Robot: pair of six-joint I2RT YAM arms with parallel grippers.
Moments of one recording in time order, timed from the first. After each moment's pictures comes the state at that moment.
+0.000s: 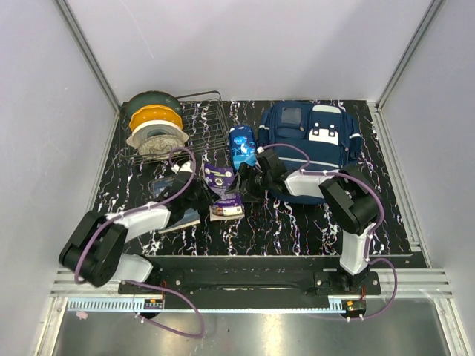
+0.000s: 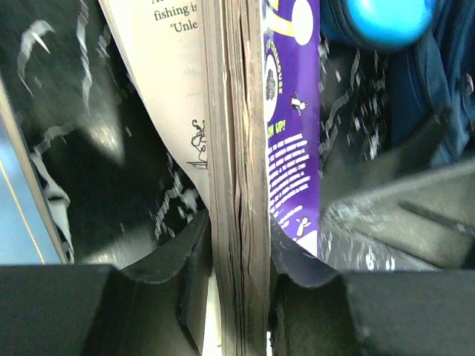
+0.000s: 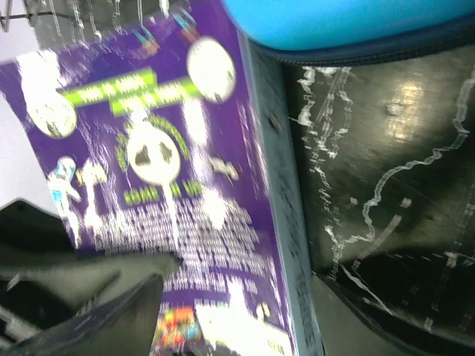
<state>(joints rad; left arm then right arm) -0.49 1.40 0.50 0.21 0.04 -0.87 0.64 1.92 1.04 0.10 -0.44 0.96</state>
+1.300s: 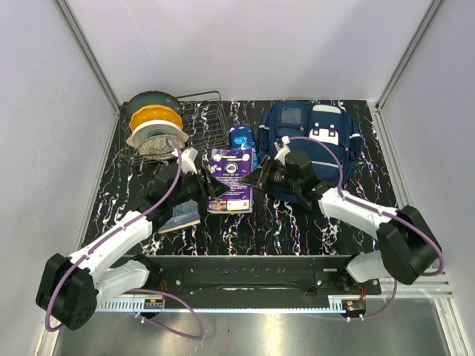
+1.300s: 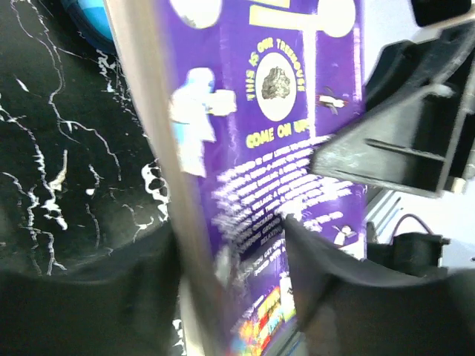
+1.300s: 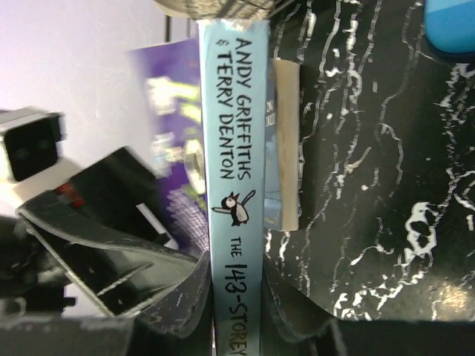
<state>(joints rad) -0.51 1.01 0.58 0.04 0.32 -0.73 0.64 1.42 0.78 0.29 -0.39 1.05</state>
